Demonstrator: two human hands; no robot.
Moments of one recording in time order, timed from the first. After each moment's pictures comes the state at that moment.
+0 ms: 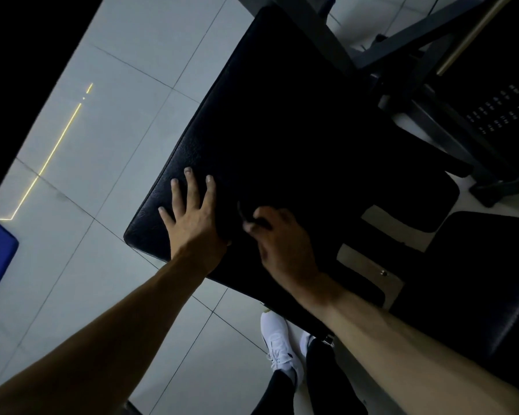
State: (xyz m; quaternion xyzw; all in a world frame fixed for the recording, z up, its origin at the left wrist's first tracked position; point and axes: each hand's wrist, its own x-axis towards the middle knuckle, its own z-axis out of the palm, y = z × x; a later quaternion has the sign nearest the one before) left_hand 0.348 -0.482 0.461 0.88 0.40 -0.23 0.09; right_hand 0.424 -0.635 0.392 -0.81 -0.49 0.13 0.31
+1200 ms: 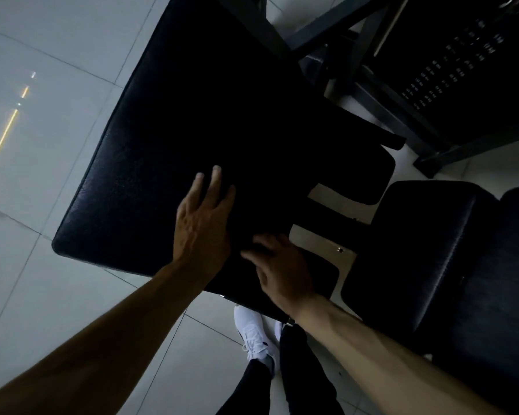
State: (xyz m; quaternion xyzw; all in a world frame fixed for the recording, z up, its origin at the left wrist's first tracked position) left_hand 0.378 -0.558 0.427 0.97 0.18 -0.16 0.06; right_hand 0.407 -0.740 0.371 -0.83 -0.43 0.16 0.31
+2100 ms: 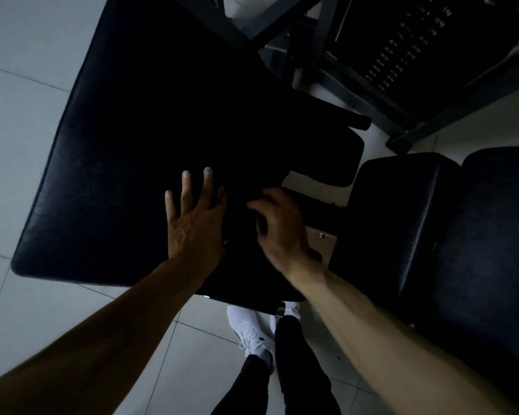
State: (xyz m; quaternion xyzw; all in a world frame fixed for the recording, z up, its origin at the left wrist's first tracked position) left_hand 0.393 -0.583 0.414 0.96 0.15 -0.22 0.03; right_hand 0.456 -0.738 0.369 -0.90 -0.24 0.15 0.34
